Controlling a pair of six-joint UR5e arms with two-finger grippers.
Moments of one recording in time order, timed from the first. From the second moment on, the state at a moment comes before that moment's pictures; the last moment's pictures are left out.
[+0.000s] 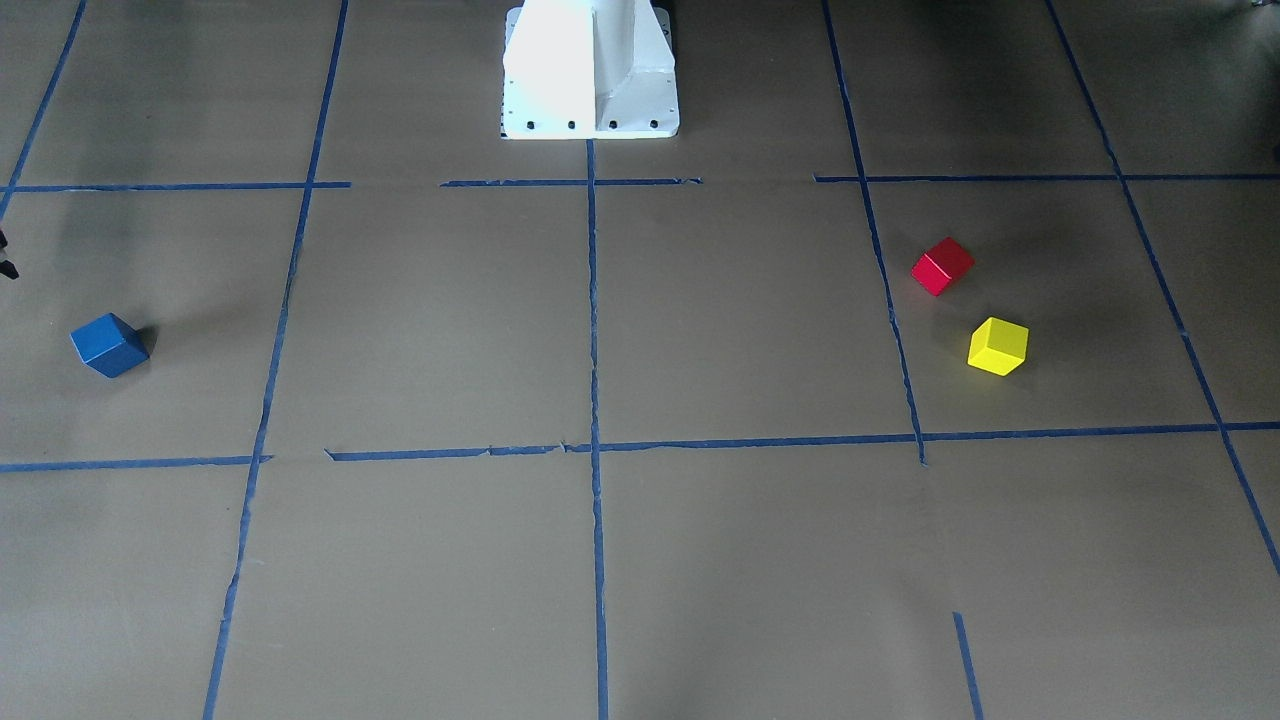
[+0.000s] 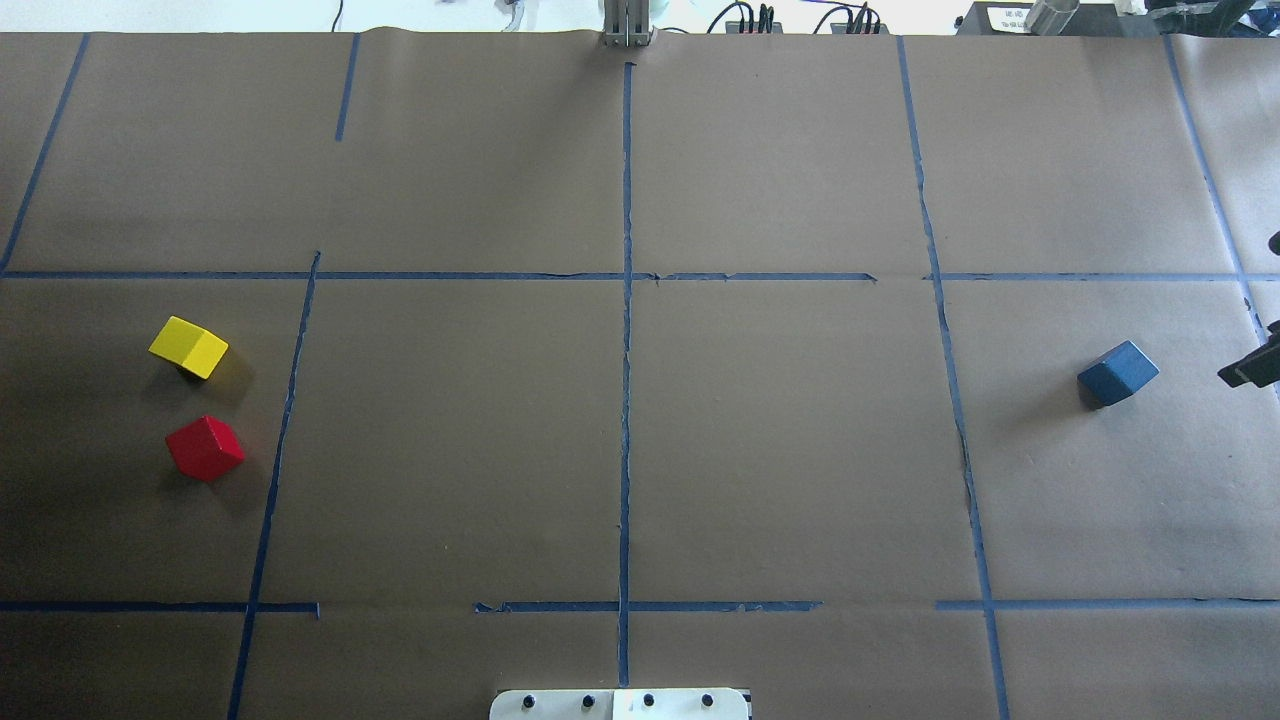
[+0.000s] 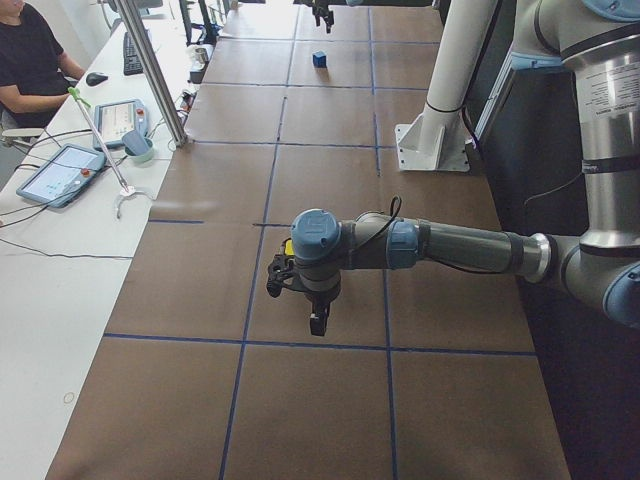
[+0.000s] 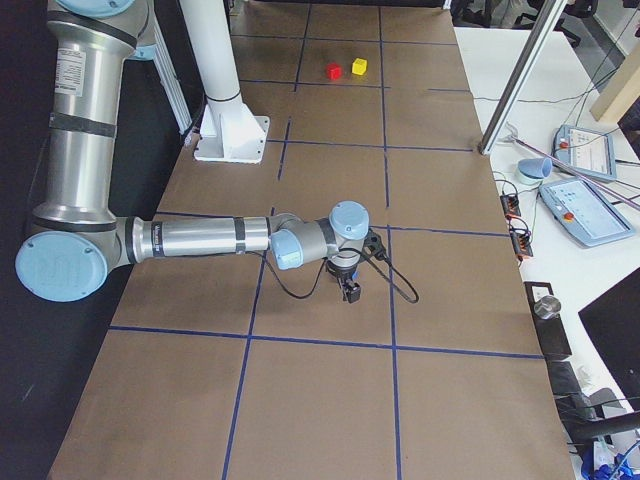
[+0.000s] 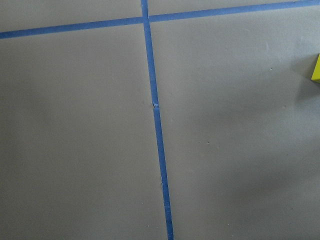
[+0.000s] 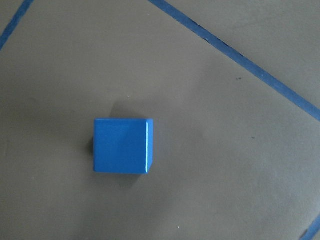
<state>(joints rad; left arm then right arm) -1.56 -1.34 -1.92 -1.41 -2.39 0.15 1.18 -1.69 1.76 -1.30 2.32 -0.13</state>
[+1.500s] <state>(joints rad) -1.57 -1.34 -1.96 -1.40 -2.39 0.14 0.99 -1.55 1.64 -1.28 2.21 0.06</state>
